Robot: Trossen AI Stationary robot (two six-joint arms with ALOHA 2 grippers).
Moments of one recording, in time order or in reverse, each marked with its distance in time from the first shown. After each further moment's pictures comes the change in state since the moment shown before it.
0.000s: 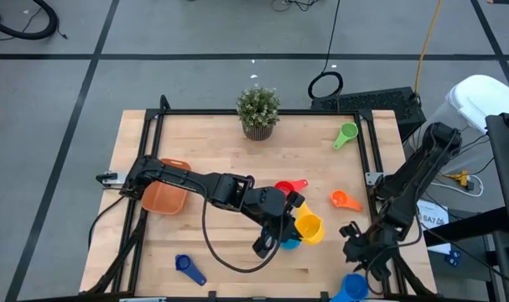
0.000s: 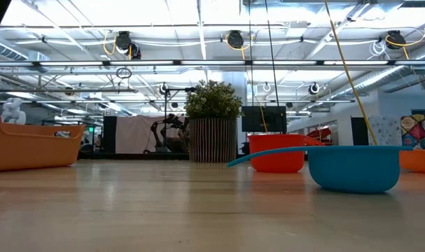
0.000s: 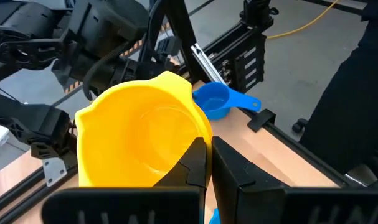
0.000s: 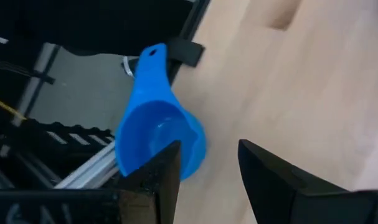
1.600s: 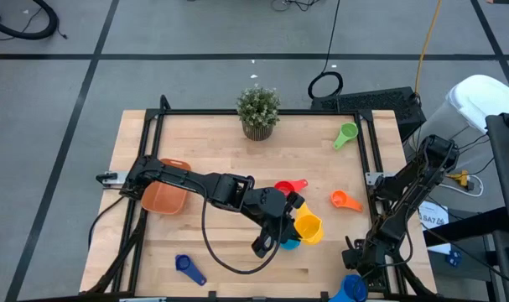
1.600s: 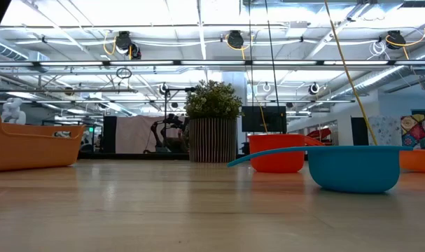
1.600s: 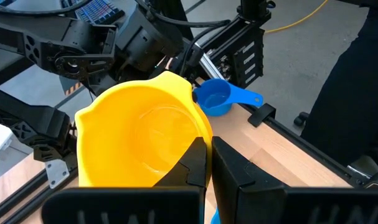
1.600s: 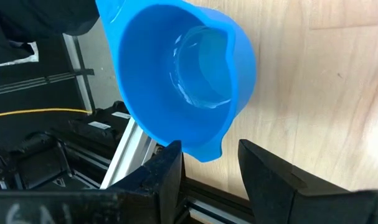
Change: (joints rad) left arm -0.001 0.000 0.000 -0.013 0.000 0.037; right arm 0.052 0.229 0.000 0.108 -0.291 0.551
